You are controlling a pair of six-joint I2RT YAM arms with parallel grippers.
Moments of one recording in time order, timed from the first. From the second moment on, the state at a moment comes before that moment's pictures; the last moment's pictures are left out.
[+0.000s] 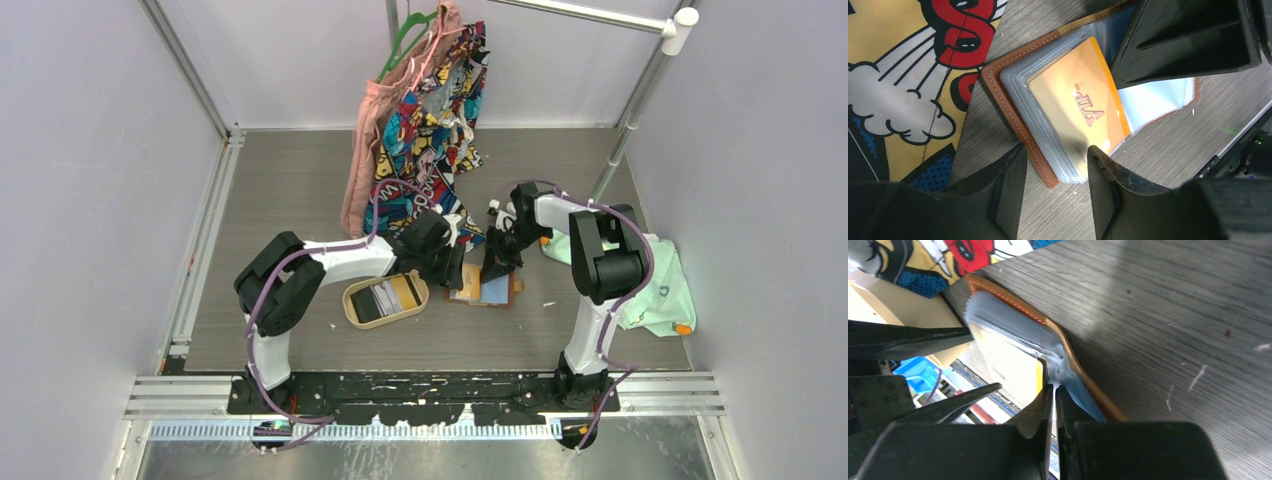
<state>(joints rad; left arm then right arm) -0.87 1.90 1.19 -0.17 0.21 -0.50 0.19 1.93 1.15 -0.78 -0.65 0.14</state>
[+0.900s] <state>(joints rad) -0.74 1.56 0.93 0.12 0.27 -0.51 0.20 1.71 1.13 -0.72 -0.66 -0.06</state>
